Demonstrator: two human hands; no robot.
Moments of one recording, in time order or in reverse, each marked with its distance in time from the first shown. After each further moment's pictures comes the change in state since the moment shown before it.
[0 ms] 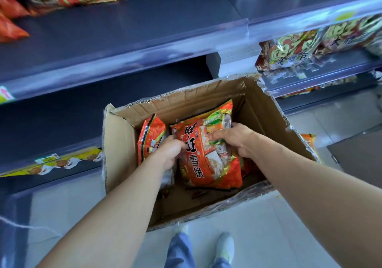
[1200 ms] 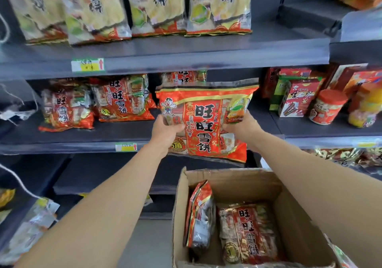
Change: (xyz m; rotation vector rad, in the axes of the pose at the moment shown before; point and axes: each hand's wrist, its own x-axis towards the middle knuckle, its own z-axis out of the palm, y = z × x) left_hand -0.203 0.179 -0.143 -0.175 0.527 0.721; right_hand -0.153 -0.203 0.061 -0.208 0.088 -0.814
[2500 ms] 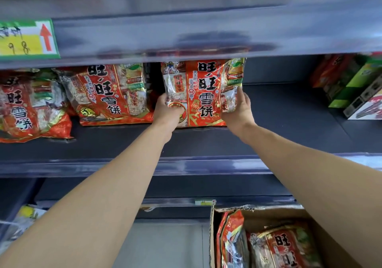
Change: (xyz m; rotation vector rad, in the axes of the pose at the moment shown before) left_hand 0.207 -0.034 -0.017 0.127 0.026 -0.077; right_hand 0.187 0.006 0.146 -0.176 0.096 -0.024
